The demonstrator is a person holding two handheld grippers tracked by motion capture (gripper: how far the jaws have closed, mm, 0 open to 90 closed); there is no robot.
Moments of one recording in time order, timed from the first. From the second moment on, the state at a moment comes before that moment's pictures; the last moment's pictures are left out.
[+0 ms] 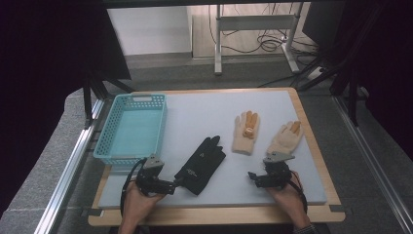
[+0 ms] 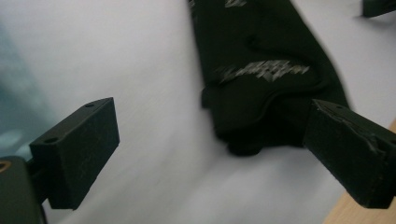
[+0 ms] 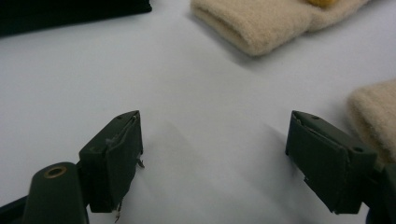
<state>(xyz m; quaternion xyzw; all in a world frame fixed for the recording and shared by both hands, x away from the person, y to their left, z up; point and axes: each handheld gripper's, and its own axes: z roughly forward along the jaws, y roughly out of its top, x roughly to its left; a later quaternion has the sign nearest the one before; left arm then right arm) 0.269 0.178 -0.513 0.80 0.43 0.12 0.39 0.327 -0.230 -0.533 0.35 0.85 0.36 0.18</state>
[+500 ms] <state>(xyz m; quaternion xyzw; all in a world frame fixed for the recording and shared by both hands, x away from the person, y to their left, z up) 0.321 0.099 -0.514 0.84 0.41 0.10 0.34 0.327 -0.230 -0.533 0.36 0.85 0.36 0.18</state>
